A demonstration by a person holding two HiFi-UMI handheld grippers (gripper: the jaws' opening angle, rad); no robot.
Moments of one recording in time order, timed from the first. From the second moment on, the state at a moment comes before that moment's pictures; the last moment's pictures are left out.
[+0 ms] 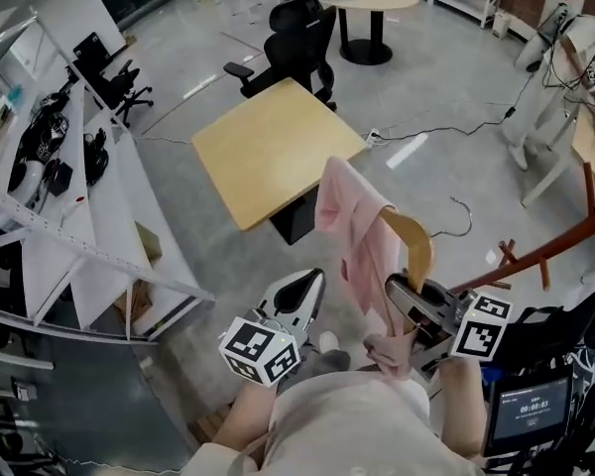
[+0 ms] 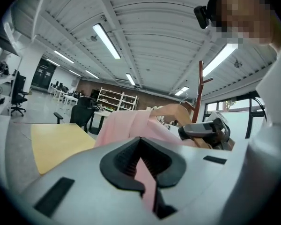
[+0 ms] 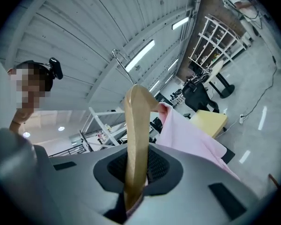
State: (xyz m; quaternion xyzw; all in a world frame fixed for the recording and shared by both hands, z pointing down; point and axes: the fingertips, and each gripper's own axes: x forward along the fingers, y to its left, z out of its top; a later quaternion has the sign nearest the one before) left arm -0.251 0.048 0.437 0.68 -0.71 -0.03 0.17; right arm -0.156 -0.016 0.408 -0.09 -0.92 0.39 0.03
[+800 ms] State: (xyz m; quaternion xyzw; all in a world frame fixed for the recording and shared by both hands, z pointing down) left arm -0.225 -0.063 0.411 0.77 -0.61 -0.04 0.15; right arm -0.169 -0.081 0.348 -0.06 -0.93 0.36 -0.03
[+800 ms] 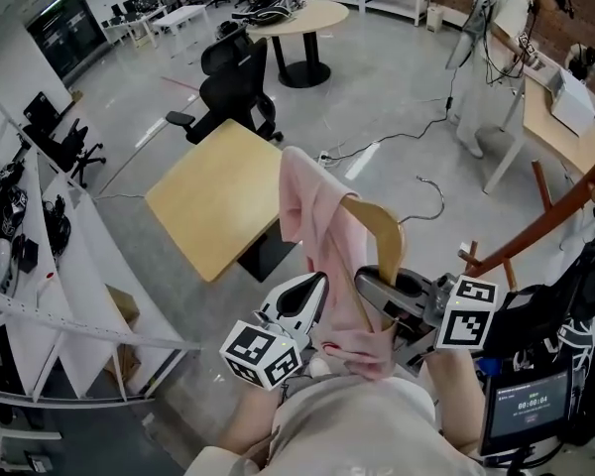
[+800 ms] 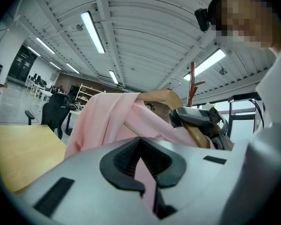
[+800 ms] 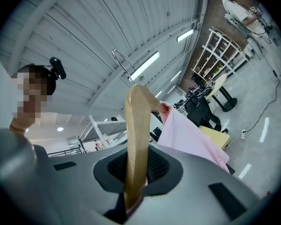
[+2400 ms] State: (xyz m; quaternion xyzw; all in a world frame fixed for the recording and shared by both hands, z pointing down) left arm -0.058 -0.191 0.306 0.90 -0.43 -0.04 0.05; right arm -0.020 -0.159 0.258 0.05 -0.95 0.27 -0.13
